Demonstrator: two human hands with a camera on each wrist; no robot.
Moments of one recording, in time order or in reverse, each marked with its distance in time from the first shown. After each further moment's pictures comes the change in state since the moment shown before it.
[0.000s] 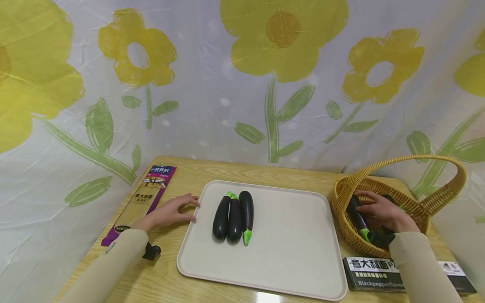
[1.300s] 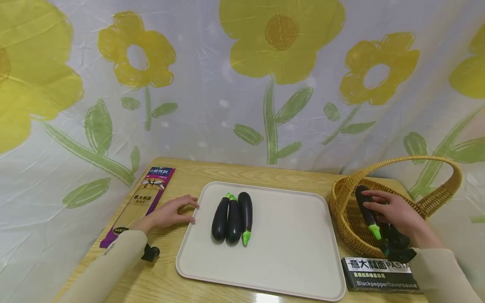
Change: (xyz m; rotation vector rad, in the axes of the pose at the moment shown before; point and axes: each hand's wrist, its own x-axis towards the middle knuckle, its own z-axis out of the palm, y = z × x) left_hand 0.001 -0.001 0.001 0.015 0.000 -0.002; right_hand -0.044 -0.033 0.004 -0.181 0.190 -0.090
